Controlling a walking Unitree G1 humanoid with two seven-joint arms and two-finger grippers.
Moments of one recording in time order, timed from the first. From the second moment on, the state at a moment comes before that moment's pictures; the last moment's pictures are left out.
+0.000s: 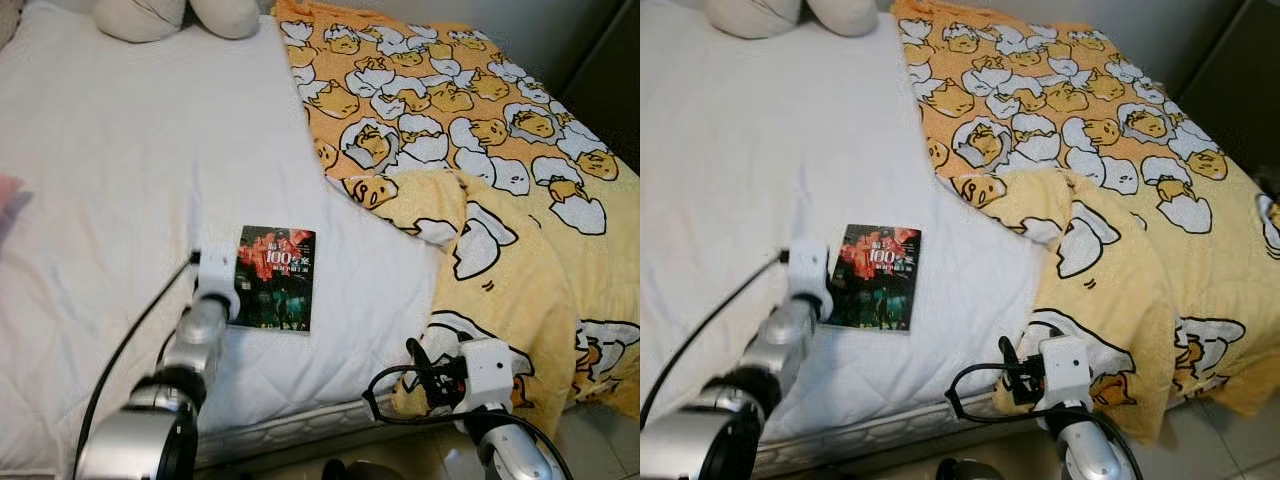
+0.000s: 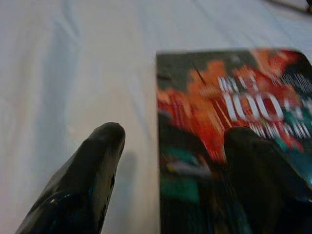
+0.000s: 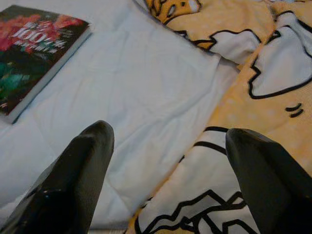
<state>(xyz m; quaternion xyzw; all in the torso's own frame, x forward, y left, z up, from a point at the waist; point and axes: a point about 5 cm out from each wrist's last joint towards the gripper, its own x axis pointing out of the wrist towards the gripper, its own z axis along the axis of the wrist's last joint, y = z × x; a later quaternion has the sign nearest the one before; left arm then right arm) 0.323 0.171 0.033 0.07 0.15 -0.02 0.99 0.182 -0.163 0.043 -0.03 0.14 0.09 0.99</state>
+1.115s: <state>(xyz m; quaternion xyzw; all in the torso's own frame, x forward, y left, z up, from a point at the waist) 0.298 0.145 0.004 0.12 0.19 -0.10 0.97 0.145 -0.164 0.020 -0.04 0.21 0.19 0.96</state>
